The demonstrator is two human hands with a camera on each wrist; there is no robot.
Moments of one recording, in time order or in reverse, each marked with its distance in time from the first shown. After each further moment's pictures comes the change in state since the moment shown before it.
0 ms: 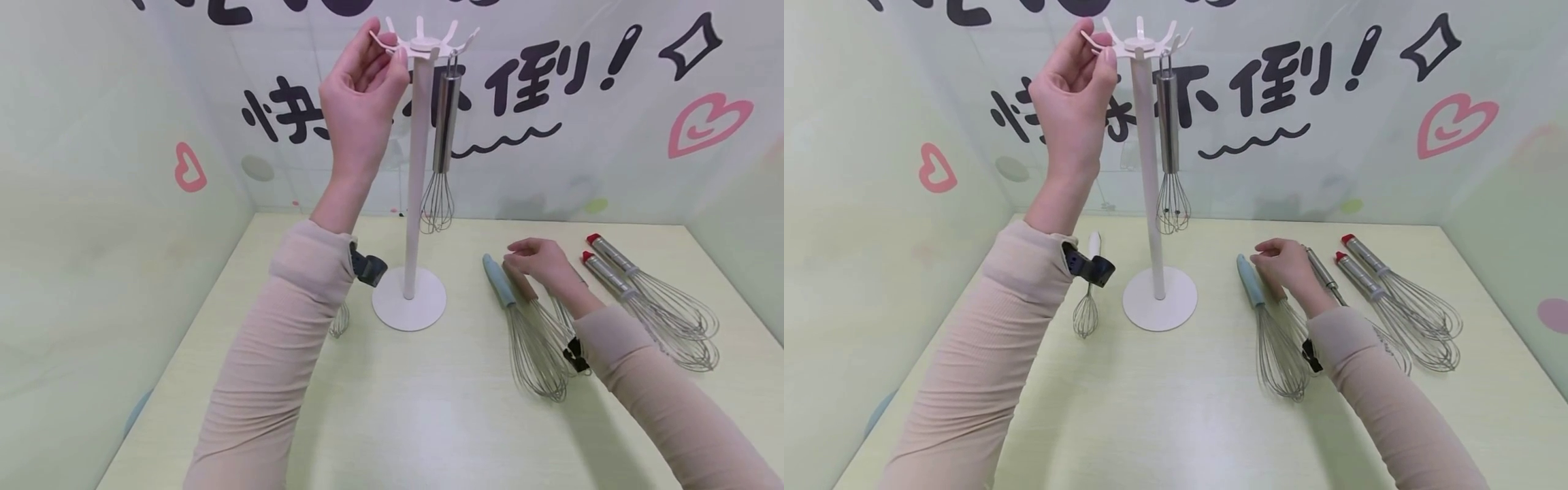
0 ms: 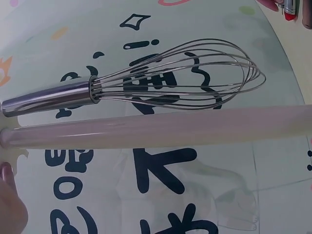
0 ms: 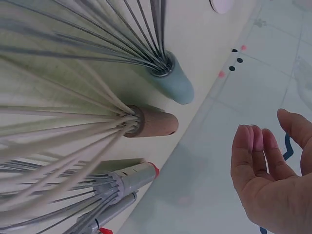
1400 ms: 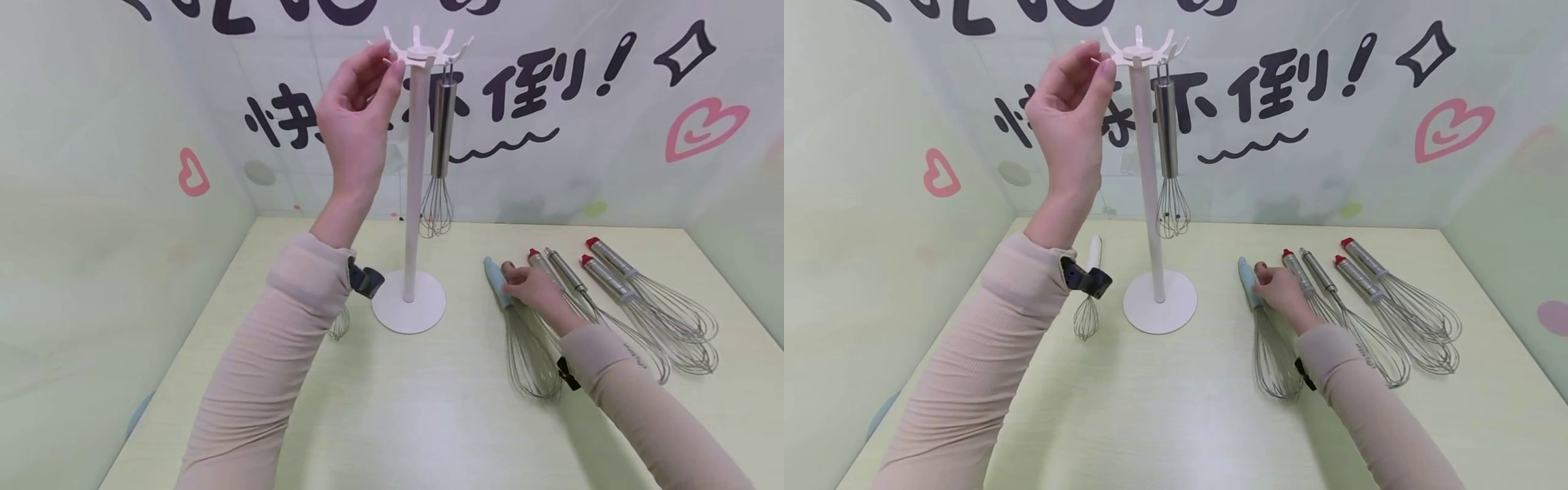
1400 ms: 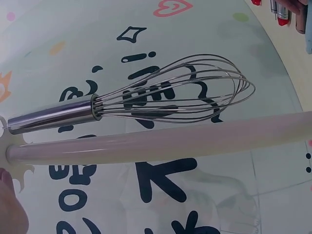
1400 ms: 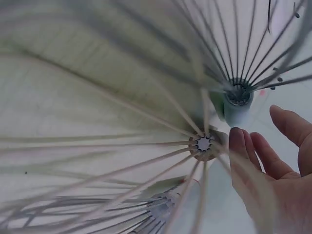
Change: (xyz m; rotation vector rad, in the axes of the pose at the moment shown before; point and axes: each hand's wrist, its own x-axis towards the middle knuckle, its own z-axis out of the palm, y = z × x) left_hand -0.014 0.000 0.002 0.014 0.068 0.136; right_hand 0.010 0.036 0.027 -0.207 0.032 0.024
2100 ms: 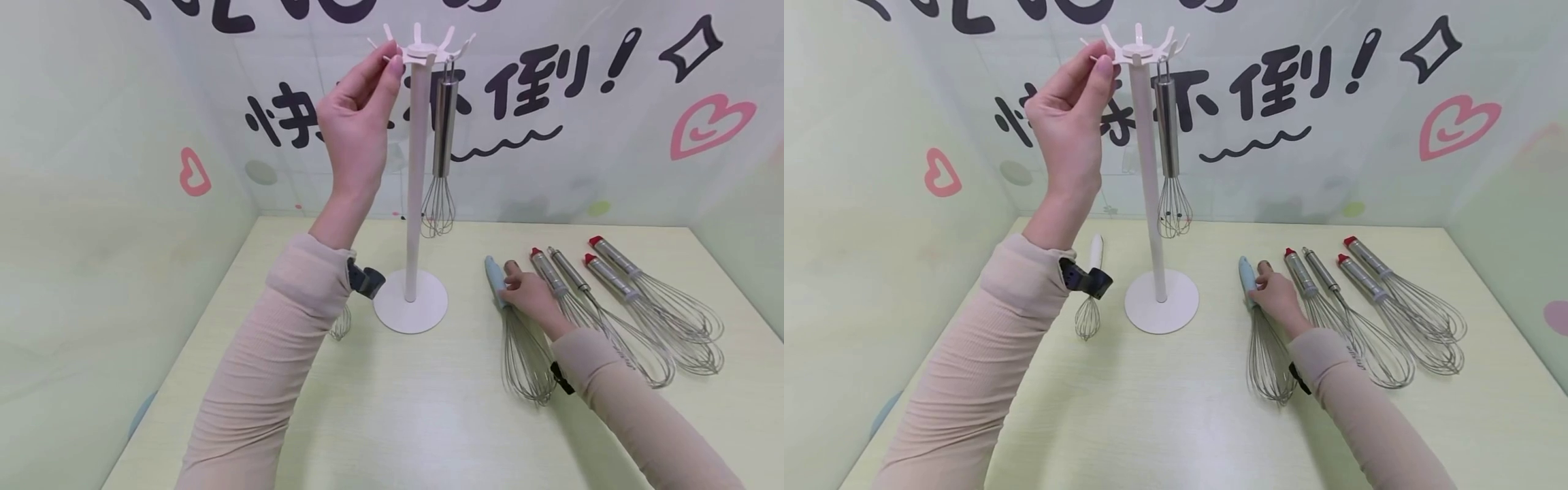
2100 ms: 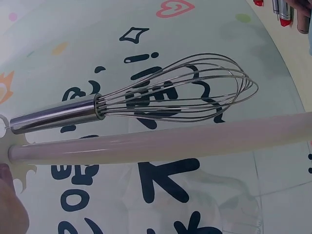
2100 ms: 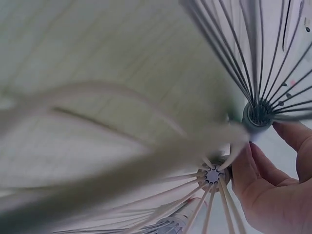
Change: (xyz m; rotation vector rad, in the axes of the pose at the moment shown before) left_hand -0.001 0.001 0.000 -0.050 -0.009 -0.066; right_hand 0.003 0.000 0.016 -0.018 -0.005 -0.033
